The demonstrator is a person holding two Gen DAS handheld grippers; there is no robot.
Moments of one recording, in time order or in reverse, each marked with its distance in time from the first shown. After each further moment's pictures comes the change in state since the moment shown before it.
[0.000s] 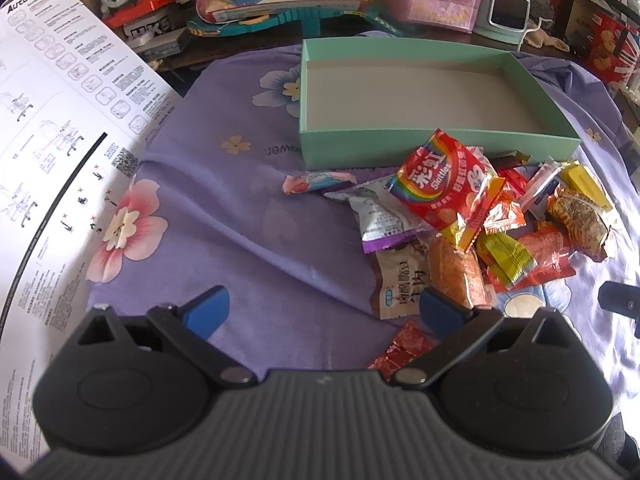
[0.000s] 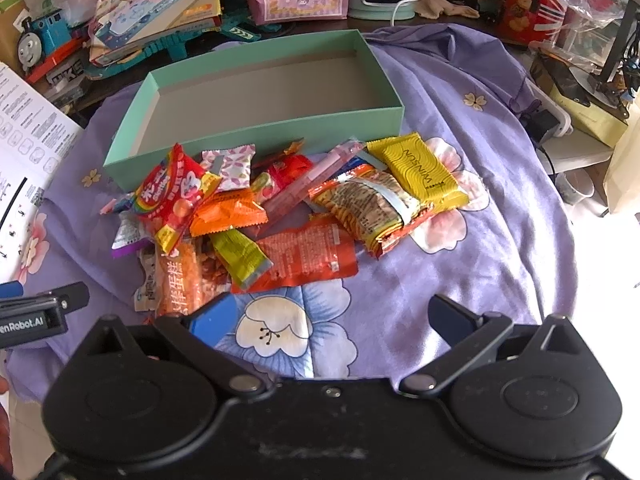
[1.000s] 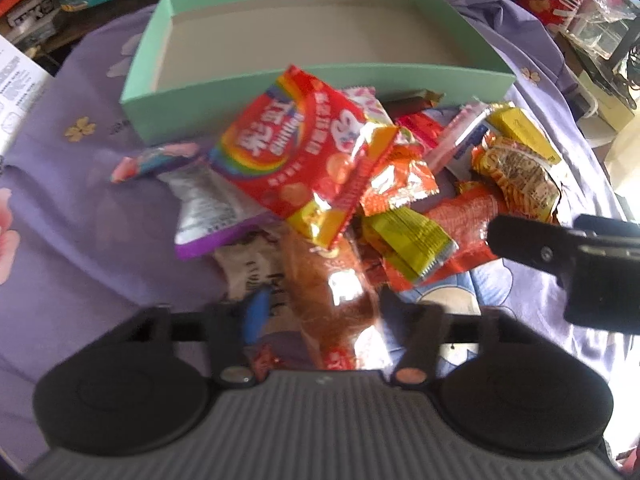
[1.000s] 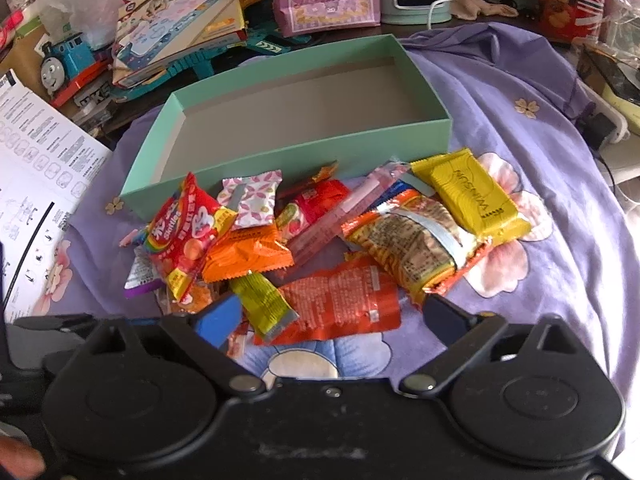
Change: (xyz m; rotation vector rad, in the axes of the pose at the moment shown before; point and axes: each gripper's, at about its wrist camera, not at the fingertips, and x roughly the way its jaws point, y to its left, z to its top) left arm 0.076 -0.080 0.012 0.118 0.141 -0.232; right arm 0.049 -0.008 0.025 0.015 -0.046 0.172
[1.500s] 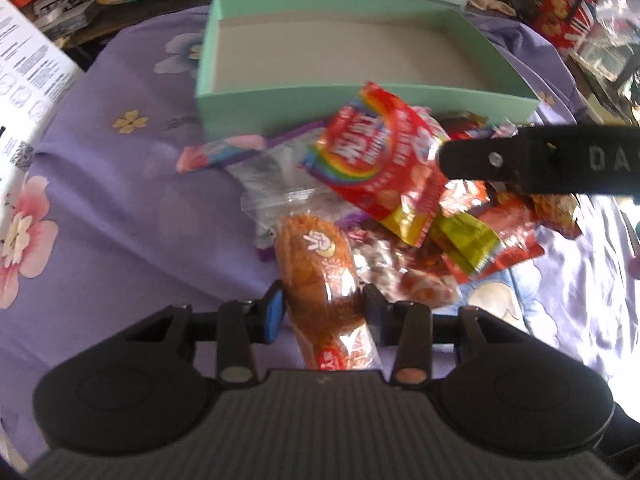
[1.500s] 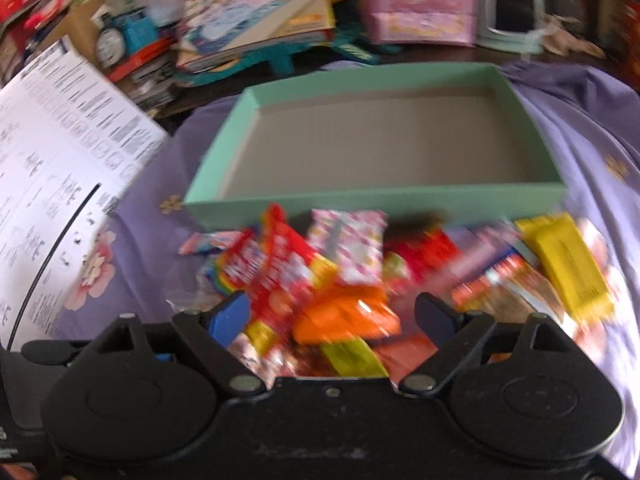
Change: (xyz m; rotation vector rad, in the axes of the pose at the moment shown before) left arm -0.024 0.059 -0.009 -0.044 -0.054 0.012; right arm 0.027 0.067 0.043 -0.168 0.002 0.134
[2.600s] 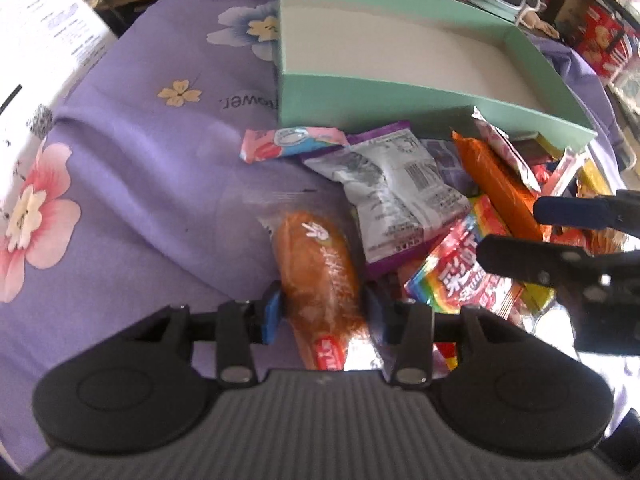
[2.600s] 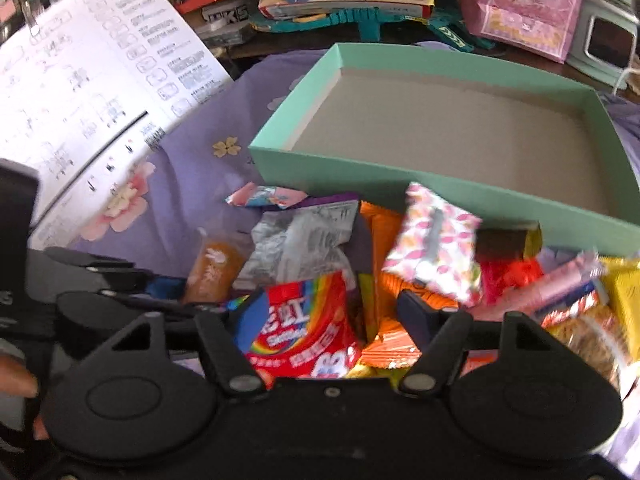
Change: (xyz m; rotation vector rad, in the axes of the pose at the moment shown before) left arm 0.031 0.055 0.005 -0.087 0.018 0.017; right arm 0.025 0.040 -0.014 -0.196 0.069 0.098
